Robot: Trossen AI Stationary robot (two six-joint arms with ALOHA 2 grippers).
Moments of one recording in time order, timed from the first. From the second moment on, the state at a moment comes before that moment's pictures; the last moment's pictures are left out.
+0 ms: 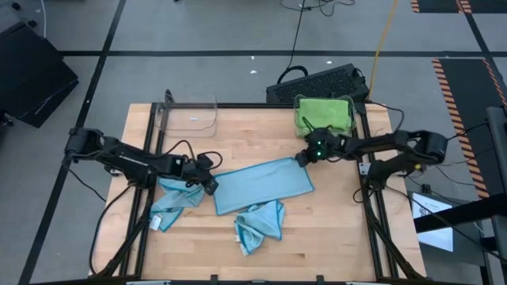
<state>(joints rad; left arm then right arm) -0.05 1.30 0.44 -0.15 -0.15 -0.84 -0.45 1.39 0.36 0.21 -0.23 0.73</state>
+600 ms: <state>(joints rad) -0.04 1.44 0.44 -0.09 -0.16 -0.83 -0.53 1.45 0.36 0.27 -0.18 0.75</state>
